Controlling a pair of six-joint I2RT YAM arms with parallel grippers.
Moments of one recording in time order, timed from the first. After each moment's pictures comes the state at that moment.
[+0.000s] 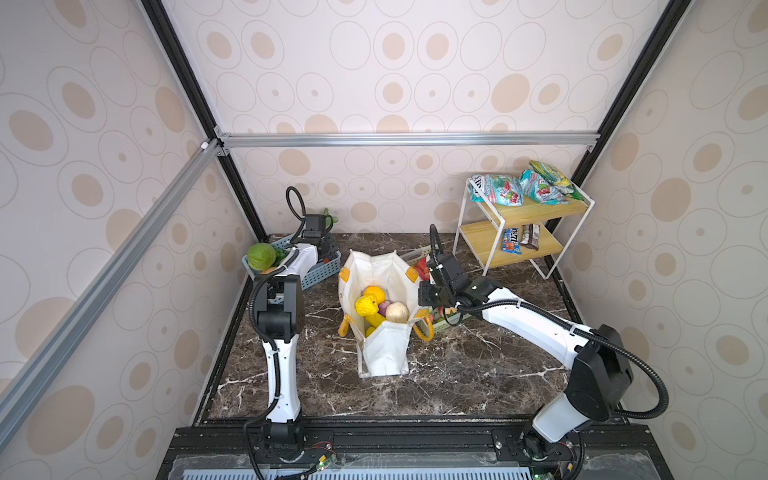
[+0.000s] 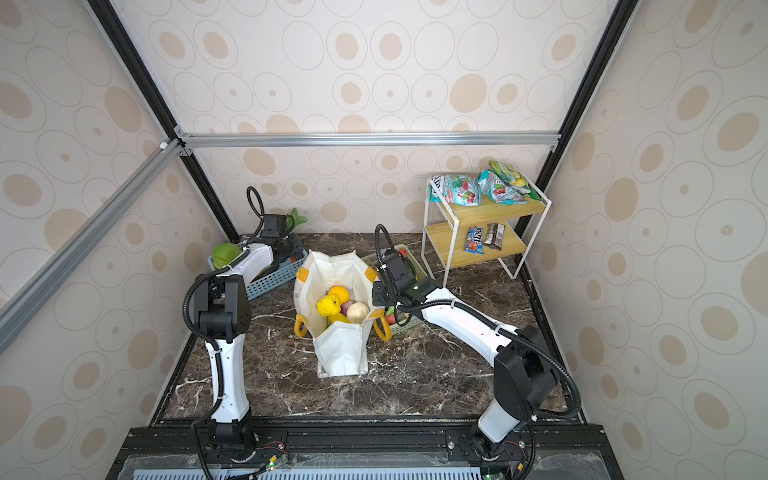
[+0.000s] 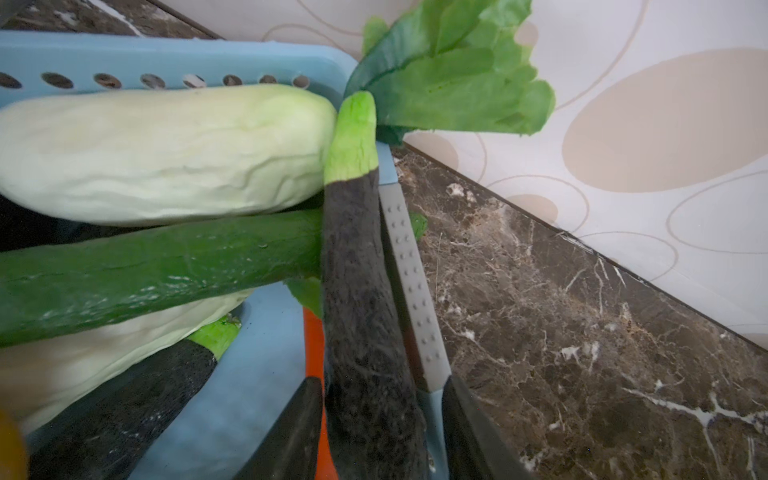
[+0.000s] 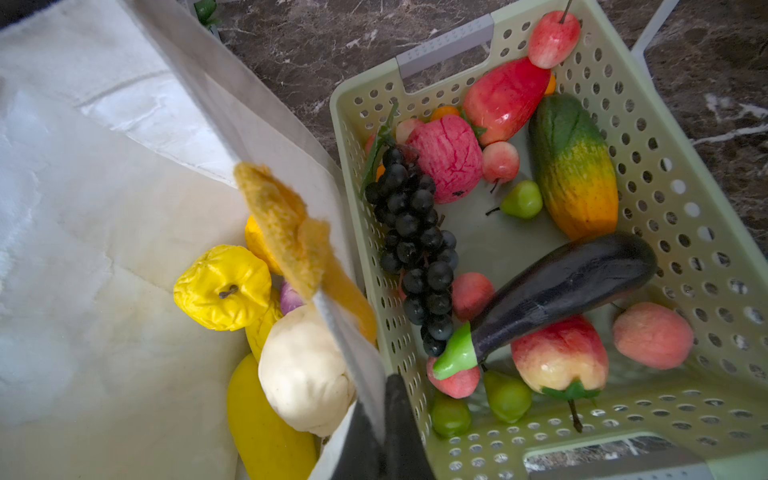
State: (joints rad) left arm -0.04 2.26 1.87 -0.38 -0.07 -0.52; right arm 0.68 1.61 1.30 -0.51 0.13 0.53
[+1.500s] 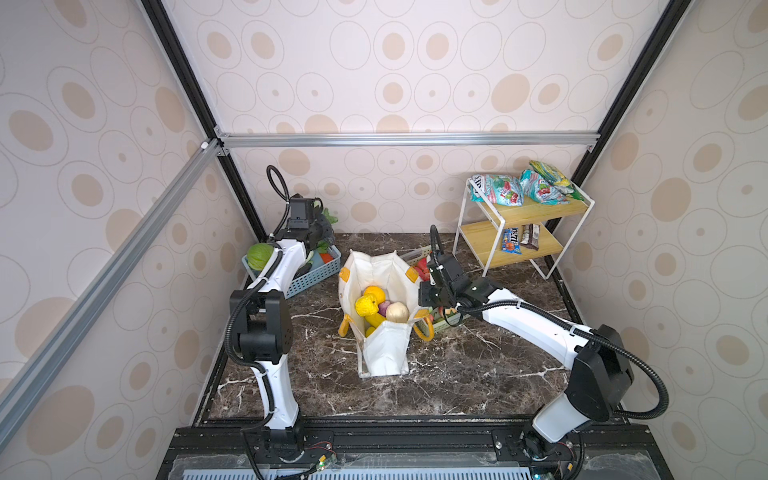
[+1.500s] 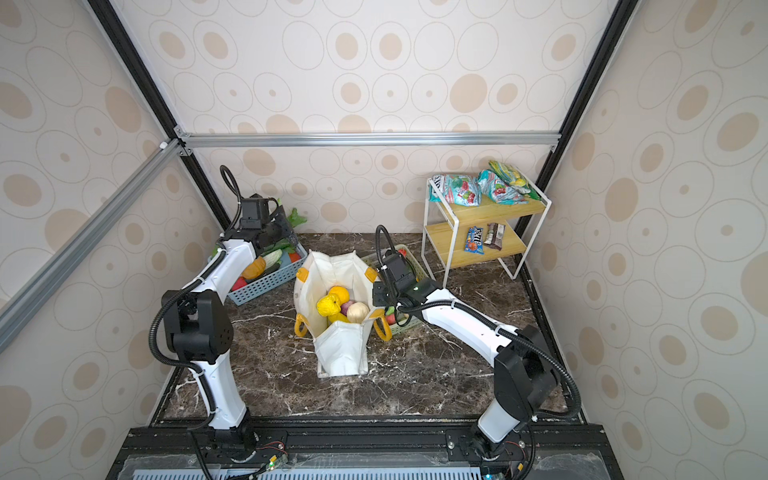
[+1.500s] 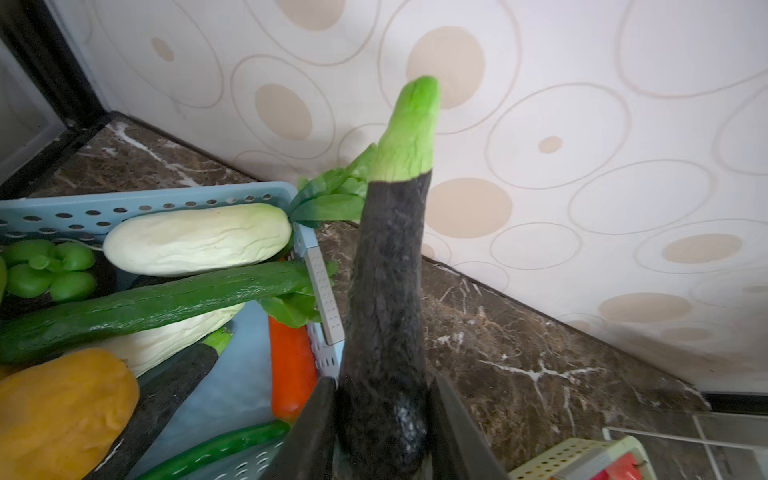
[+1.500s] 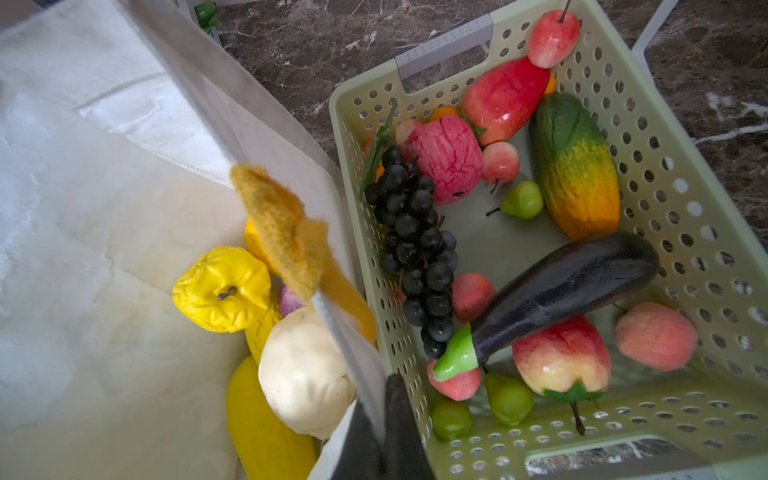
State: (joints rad) left arm -0.03 1.96 1.76 -0.36 0.03 -0.52; right arm 0.68 1.60 1.29 -0.50 0.13 0.54
